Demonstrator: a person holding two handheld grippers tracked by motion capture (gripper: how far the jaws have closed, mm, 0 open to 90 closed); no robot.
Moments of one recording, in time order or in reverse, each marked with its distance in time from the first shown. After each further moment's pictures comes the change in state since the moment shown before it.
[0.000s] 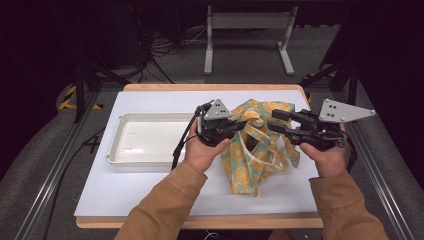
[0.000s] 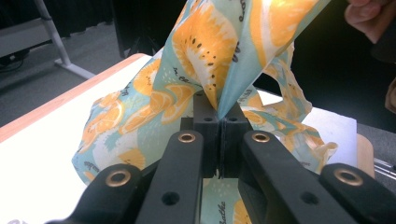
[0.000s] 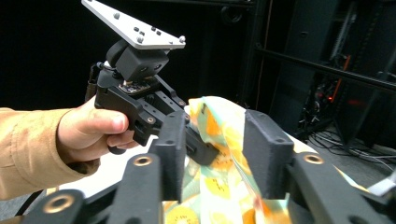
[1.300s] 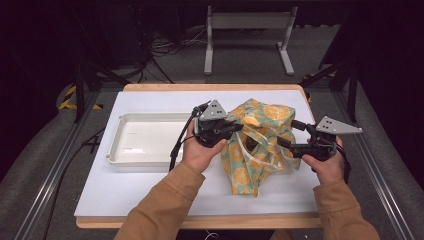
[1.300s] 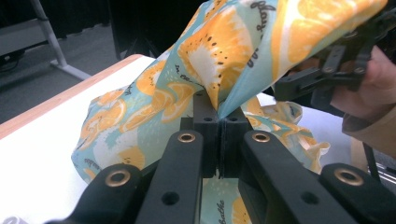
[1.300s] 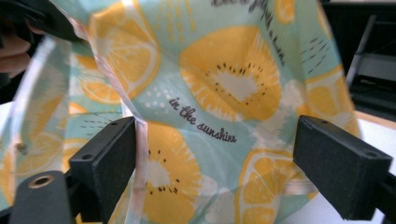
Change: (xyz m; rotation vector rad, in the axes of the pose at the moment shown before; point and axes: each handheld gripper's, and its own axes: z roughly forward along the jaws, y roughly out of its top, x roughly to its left) left arm 0.002 -0.004 -0.006 -0.015 -0.016 -0.009; right arm -0.039 -0.102 -0.004 0.117 -0.214 0.196
